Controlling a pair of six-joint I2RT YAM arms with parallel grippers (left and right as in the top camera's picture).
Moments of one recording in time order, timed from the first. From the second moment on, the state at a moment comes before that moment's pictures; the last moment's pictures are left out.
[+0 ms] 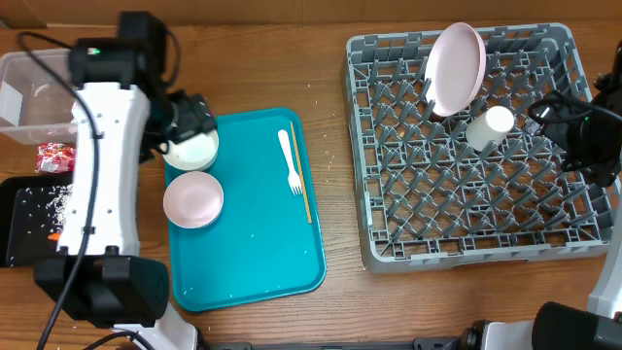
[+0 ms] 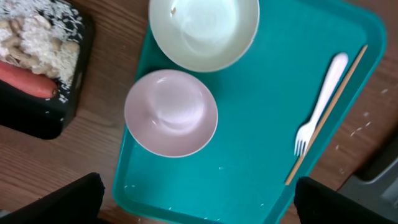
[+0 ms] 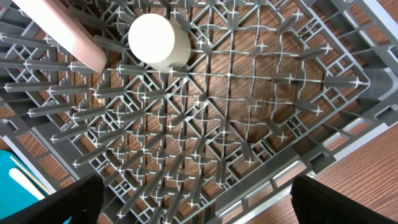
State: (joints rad) left arm -0.02 1.82 1.94 -1.59 -0.03 -0.51; right arm -0.29 1.58 1.84 -1.53 -0.02 0.38
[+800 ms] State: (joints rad) left arm -0.09 1.82 1.68 -1.57 -0.05 -0.55; right arm -0.29 1.58 1.84 -1.53 -0.02 0.38
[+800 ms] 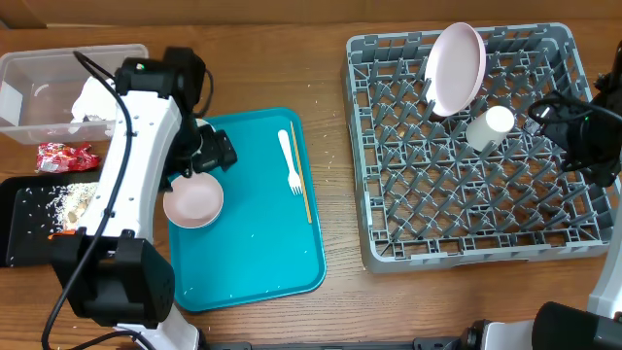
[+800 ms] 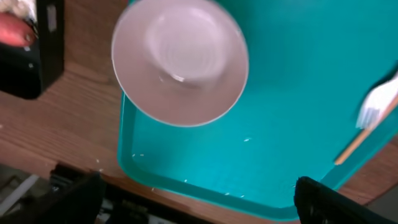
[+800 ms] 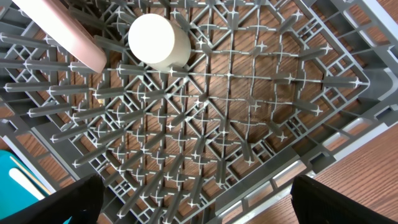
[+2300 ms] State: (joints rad) left arm 0.56 1.65 1.75 -1.62 0.00 -0.89; right arm -0.29 1.58 1.84 -1.51 -0.26 0.38
